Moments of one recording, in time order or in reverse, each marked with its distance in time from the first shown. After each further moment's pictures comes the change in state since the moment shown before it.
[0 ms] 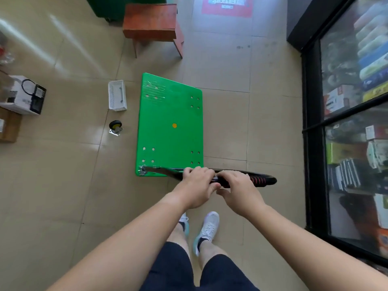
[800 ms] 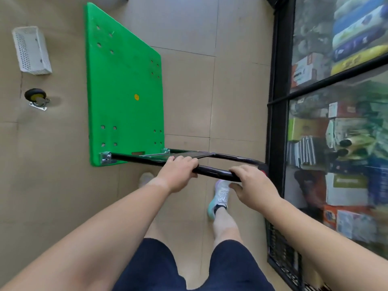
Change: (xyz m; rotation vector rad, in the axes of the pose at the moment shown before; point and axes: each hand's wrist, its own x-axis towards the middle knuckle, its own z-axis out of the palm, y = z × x) left_hand 0.175 0.021 0.129 0.089 -0.120 0.134; right_hand 0.012 0.197 -0.042 -0.272 -0.172 0.176
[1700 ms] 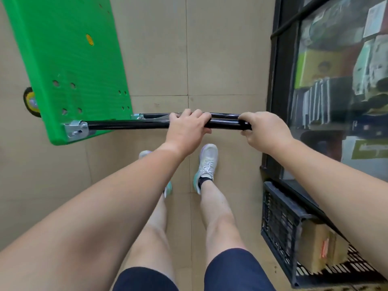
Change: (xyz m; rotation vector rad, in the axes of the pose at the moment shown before) left_hand 0.220 0.147 0.129 0.110 0.244 -0.087; right_hand 0.109 0.282 0.076 0.027 -0.034 0.046
